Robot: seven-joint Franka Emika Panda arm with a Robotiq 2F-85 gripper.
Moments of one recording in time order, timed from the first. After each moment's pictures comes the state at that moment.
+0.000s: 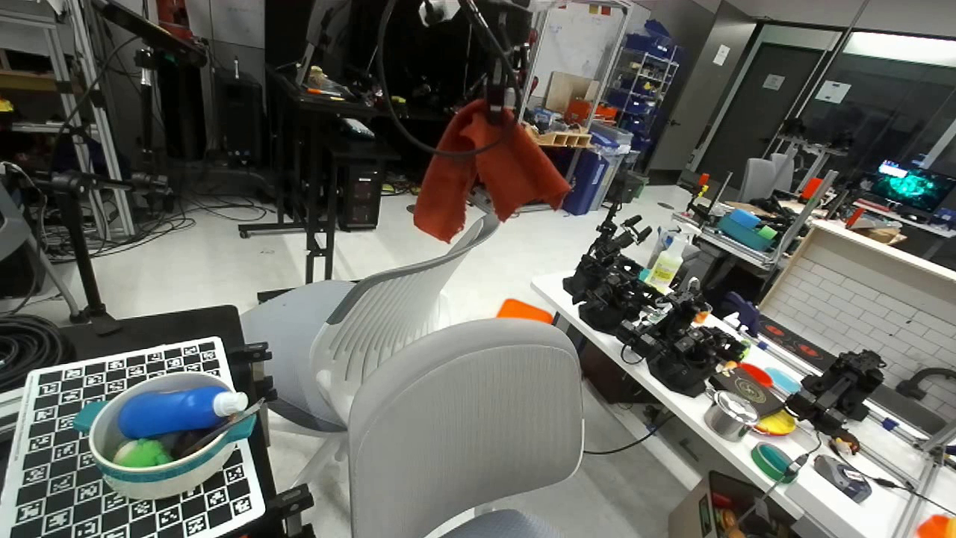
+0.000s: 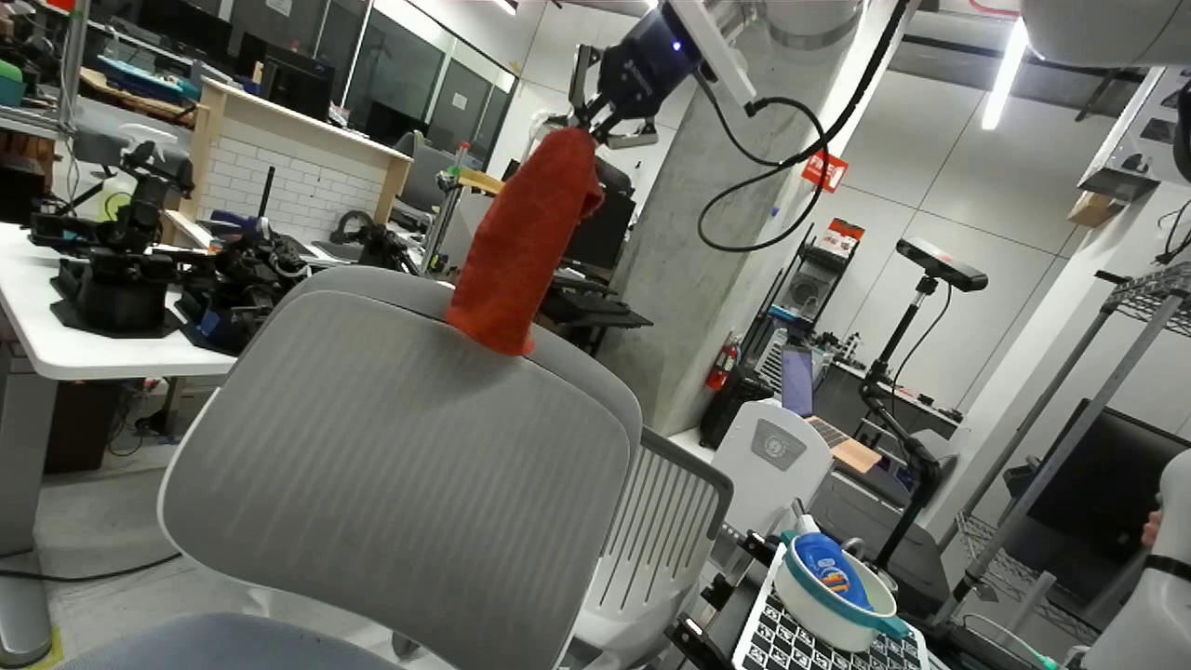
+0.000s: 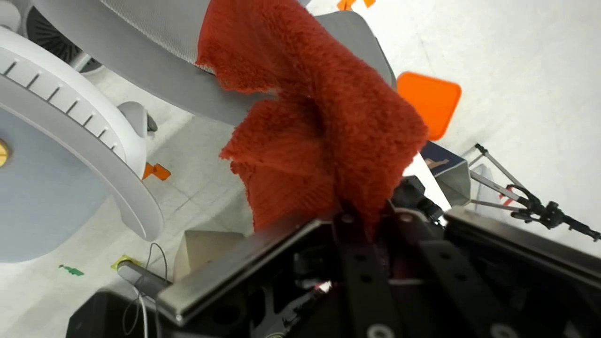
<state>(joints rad) 0.15 0.23 0.05 -1.61 0.16 2.21 0.74</state>
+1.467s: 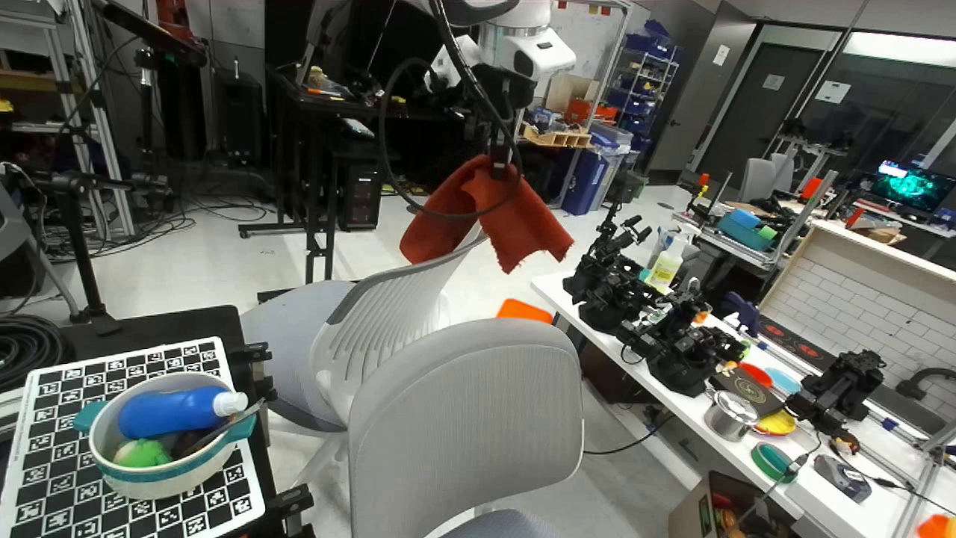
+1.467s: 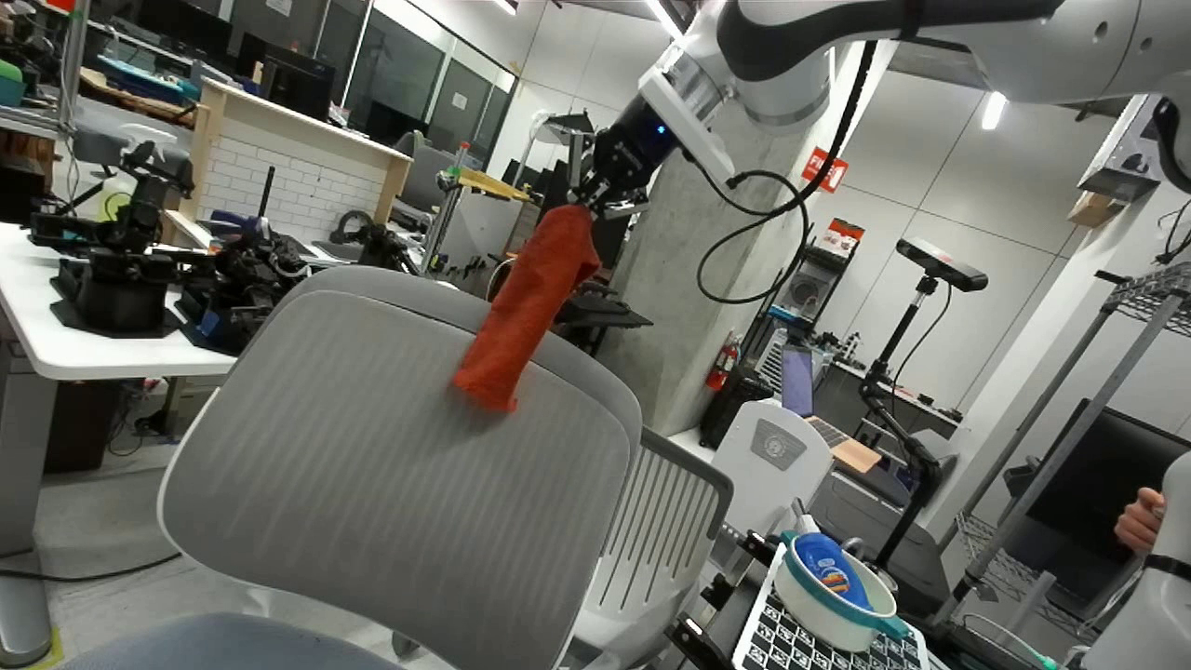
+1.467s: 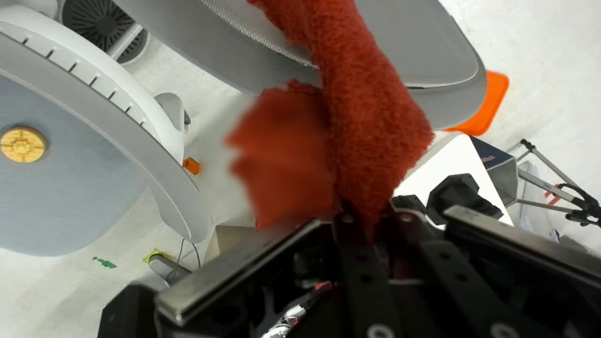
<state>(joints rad) 0.12 0.26 0.02 -1.73 0.14 2.32 0.70</state>
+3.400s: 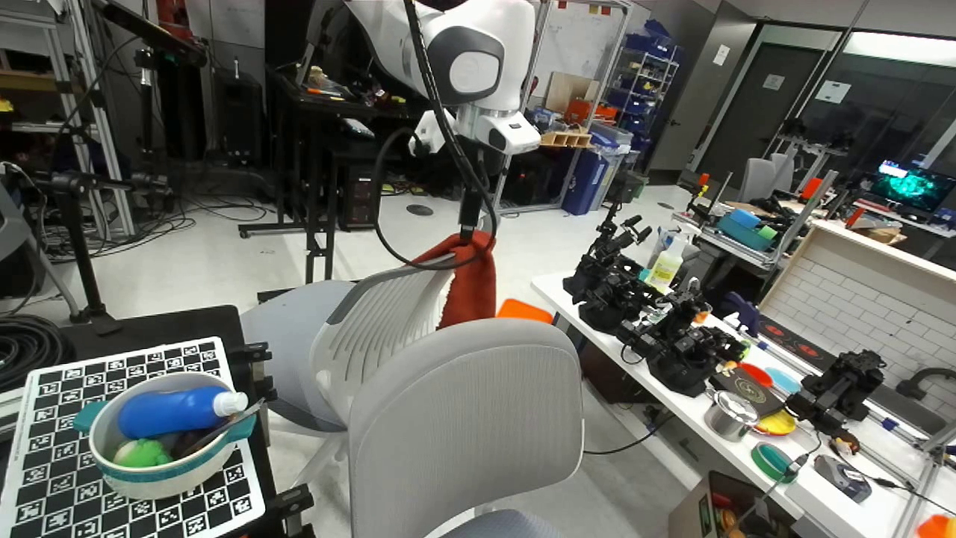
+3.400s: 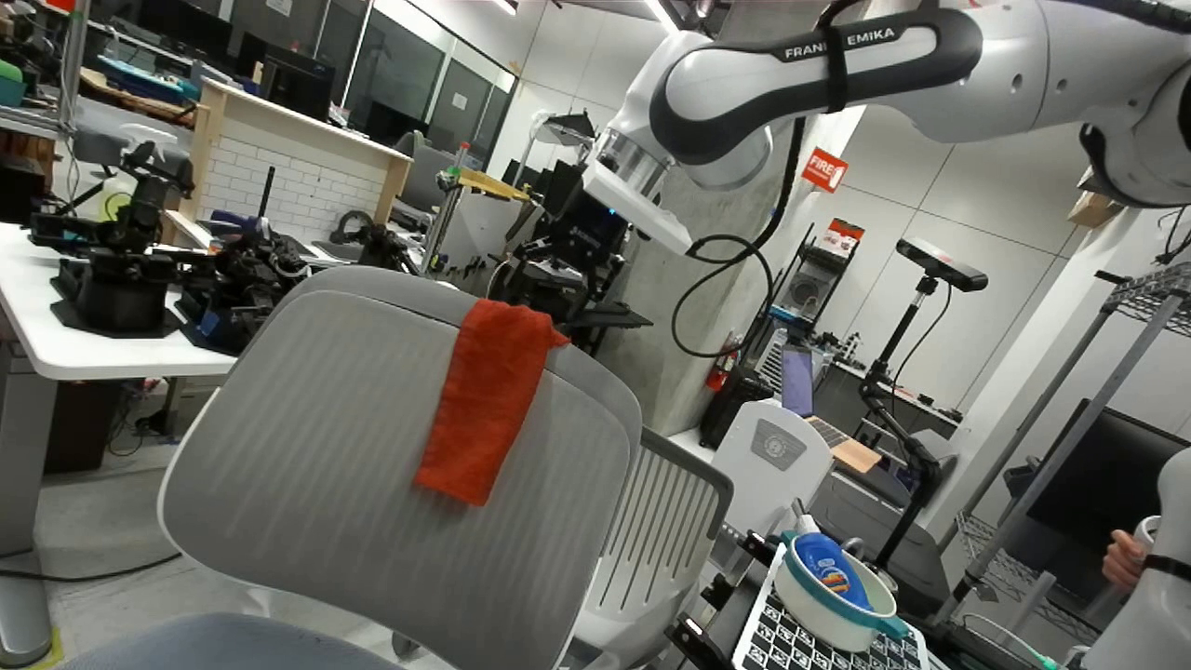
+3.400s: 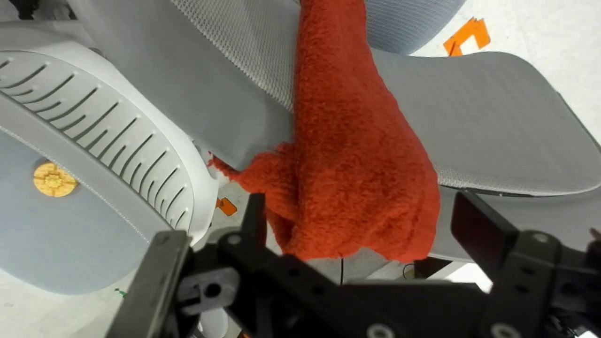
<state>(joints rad) 0.17 0.42 0.02 -1.73 0.08 2.31 0.70</state>
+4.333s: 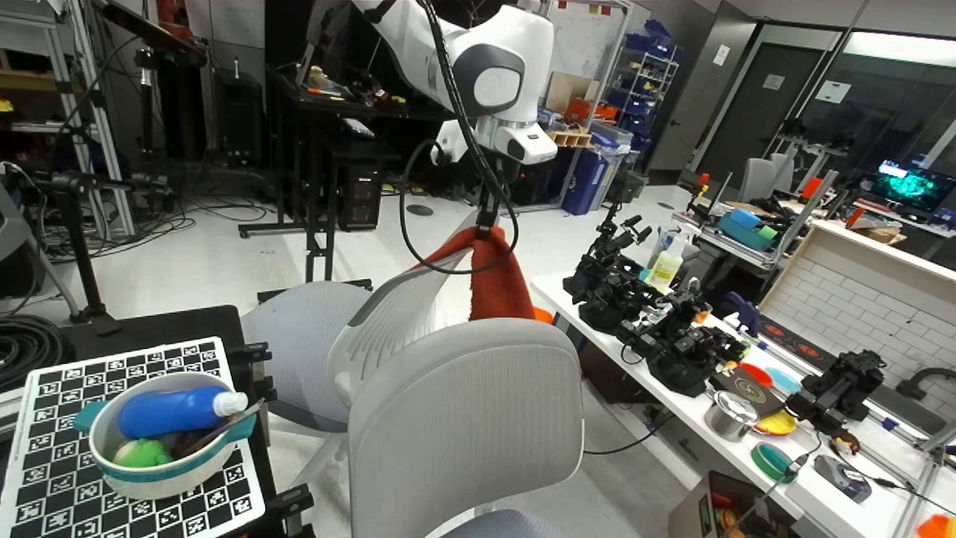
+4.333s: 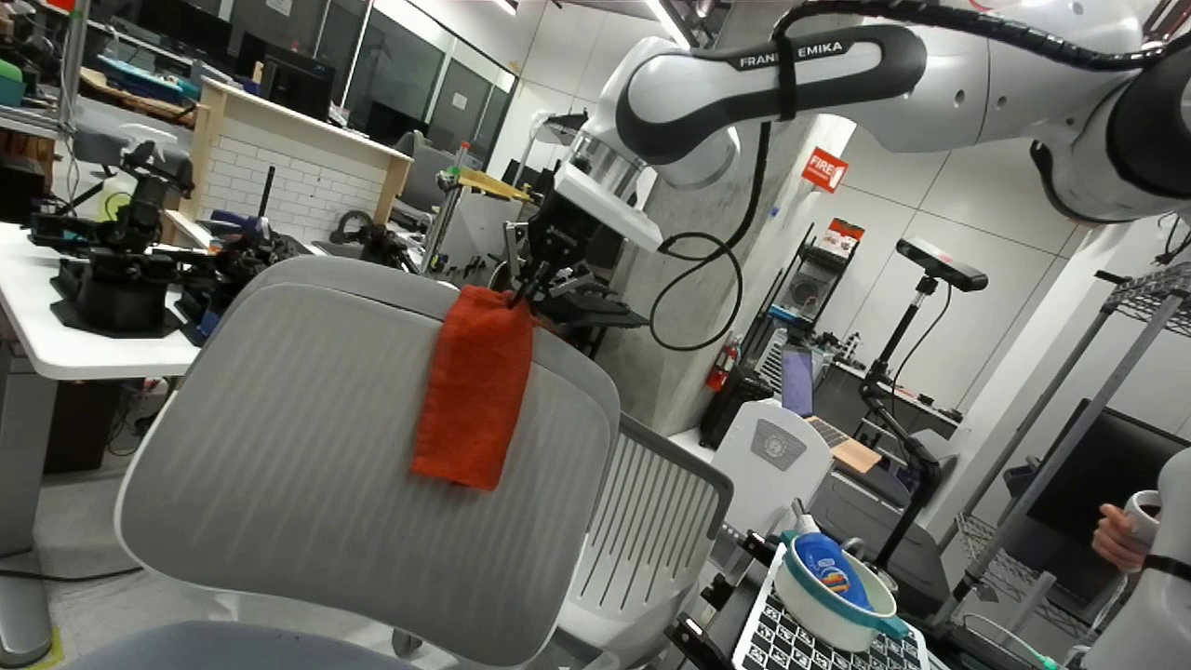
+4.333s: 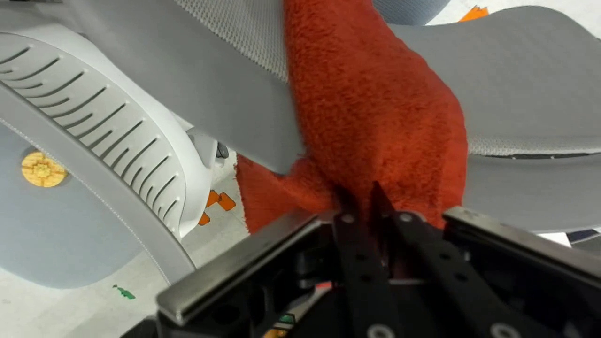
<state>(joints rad) 0.17 0.54 0.00 -1.57 0.08 2.25 0.70</state>
